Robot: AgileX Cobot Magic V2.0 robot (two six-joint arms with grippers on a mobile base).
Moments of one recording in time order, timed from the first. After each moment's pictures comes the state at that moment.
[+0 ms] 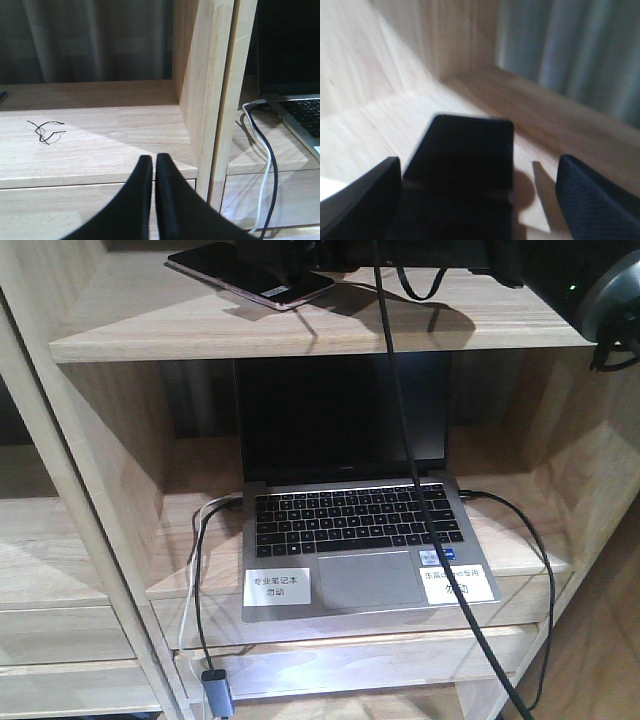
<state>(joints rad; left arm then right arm) 0.05 -0.02 0.03 -0.14 0.28 0.14 0.34 1.98 -2.04 1.00 0.68 -0.99</state>
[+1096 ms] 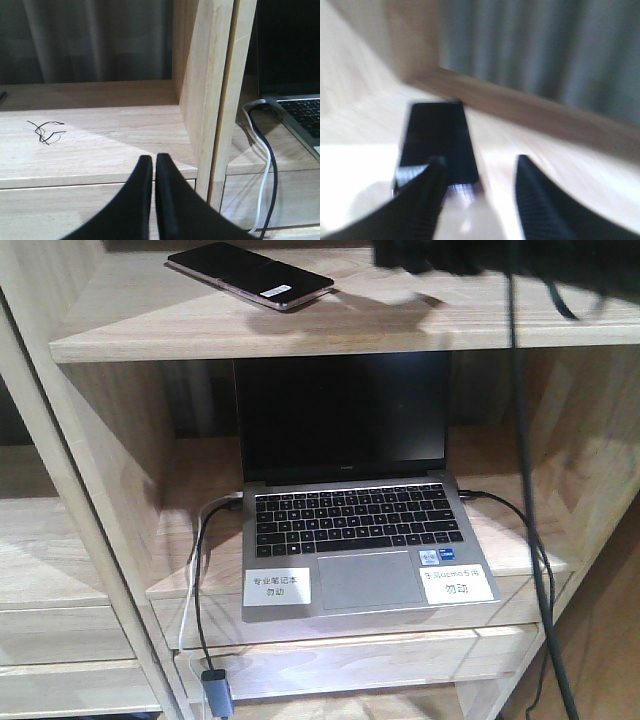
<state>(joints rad) 0.05 -0.02 0.03 -0.14 0.28 0.14 0.34 1.43 -1.43 0.77 0.38 -0.76</state>
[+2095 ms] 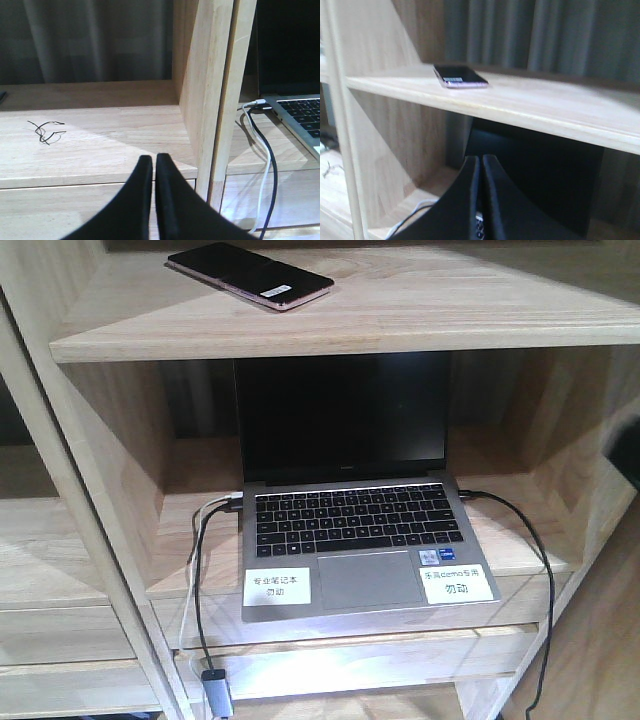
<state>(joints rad) 0.05 -0.02 0.03 -0.14 0.28 0.14 0.34 0.49 -0.62 0.77 0.28 -0.76</state>
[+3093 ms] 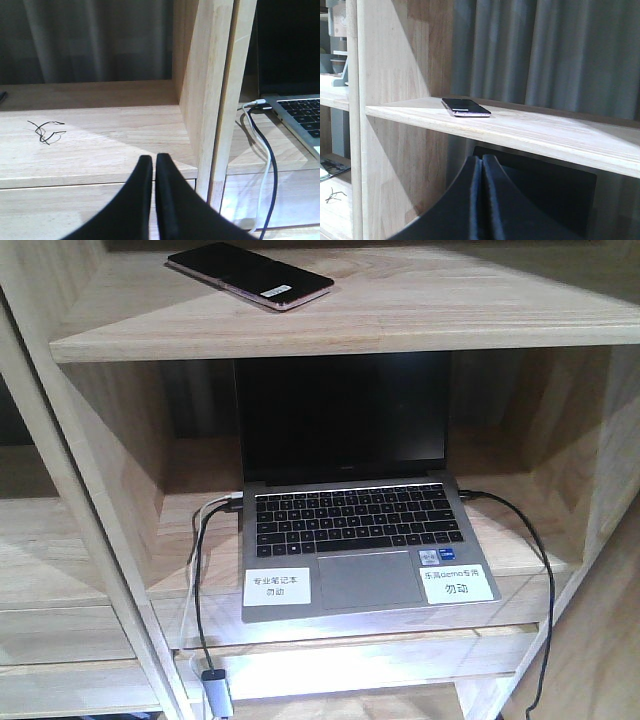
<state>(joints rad) 0.05 -0.02 0.03 -0.14 0.28 0.14 0.34 0.32 -0.58 0.77 0.28 -0.76</state>
